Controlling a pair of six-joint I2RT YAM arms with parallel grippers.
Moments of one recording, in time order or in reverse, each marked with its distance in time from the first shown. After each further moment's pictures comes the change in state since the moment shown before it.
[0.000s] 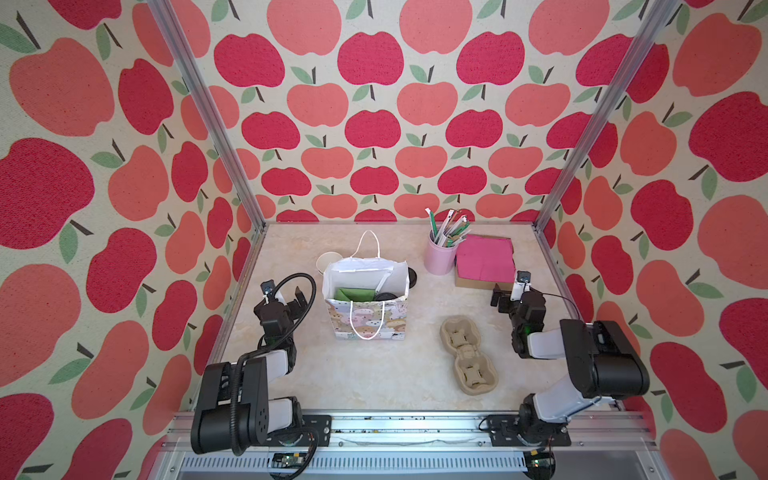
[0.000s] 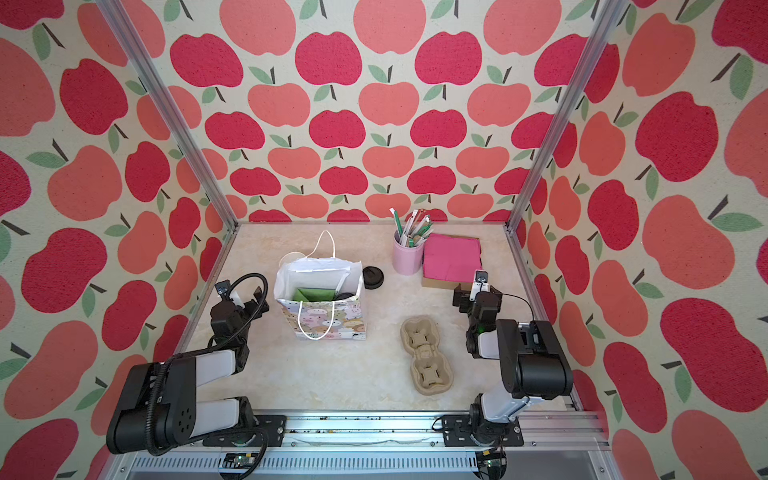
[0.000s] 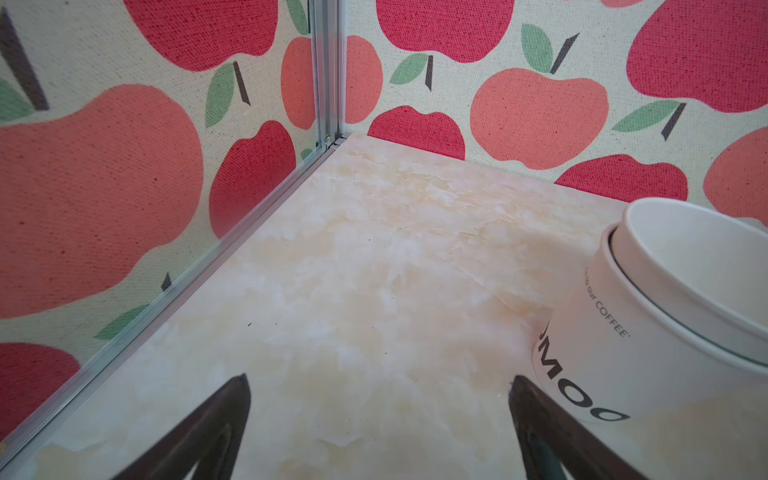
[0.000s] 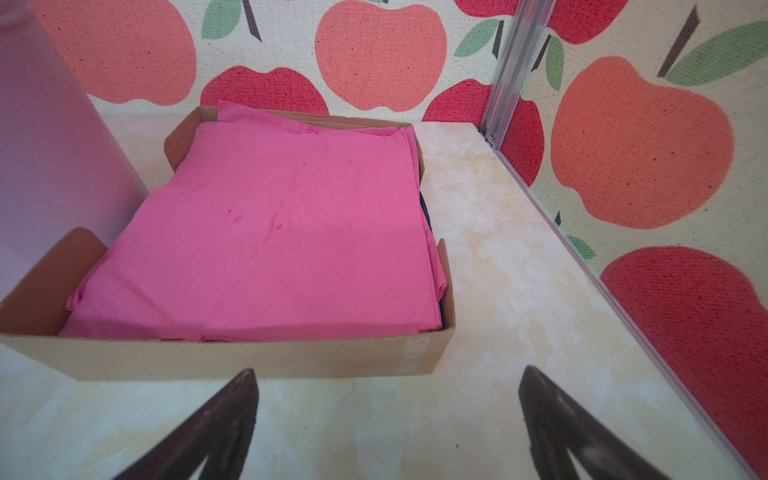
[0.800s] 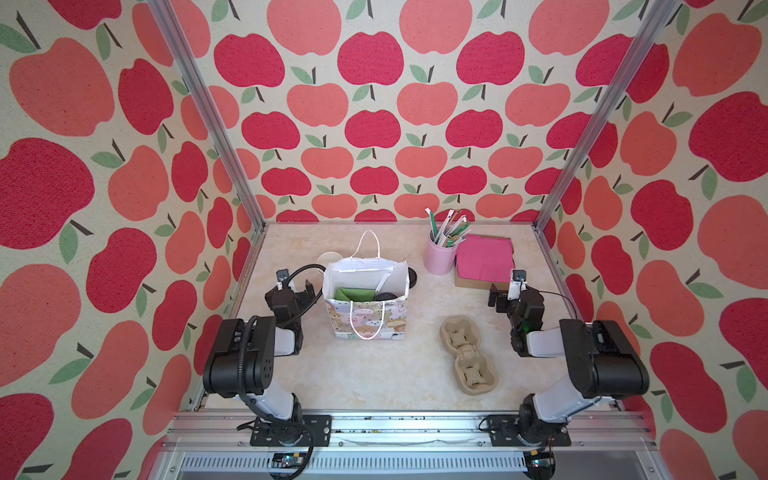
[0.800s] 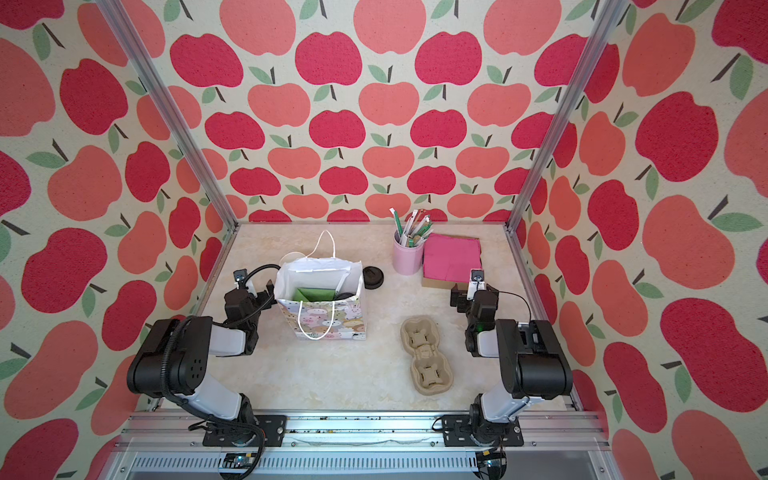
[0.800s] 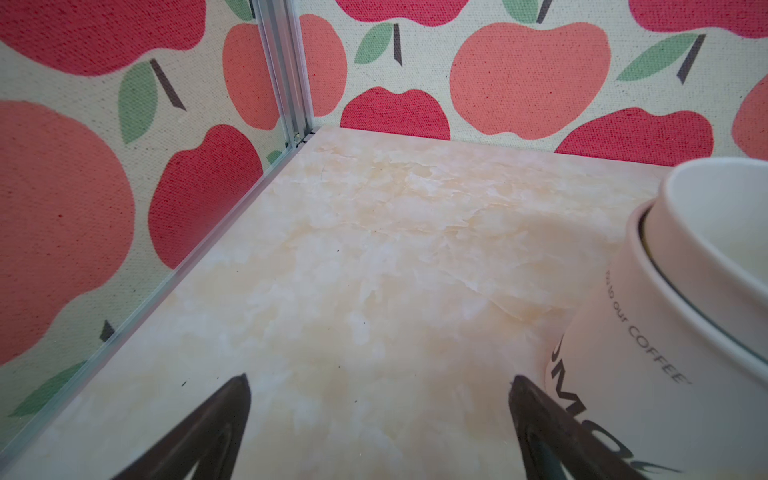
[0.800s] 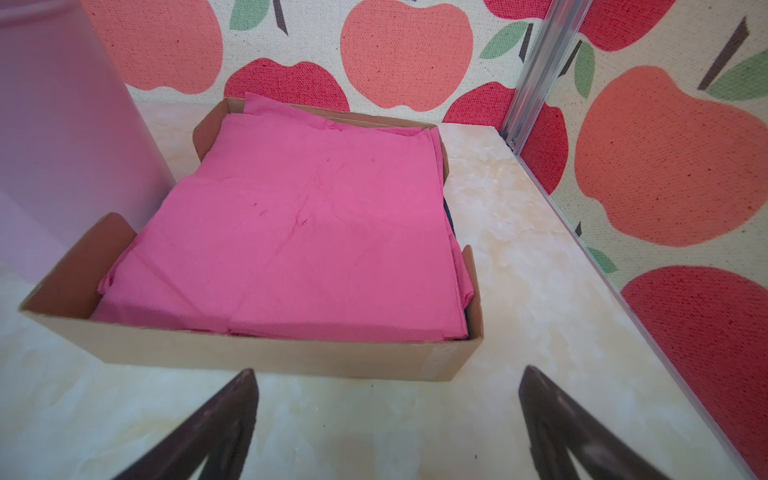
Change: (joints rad) left arm -0.065 0.258 0.169 0.070 -0.026 0.086; right arm 0.012 0.000 0.016 -0.028 -0.037 -0.034
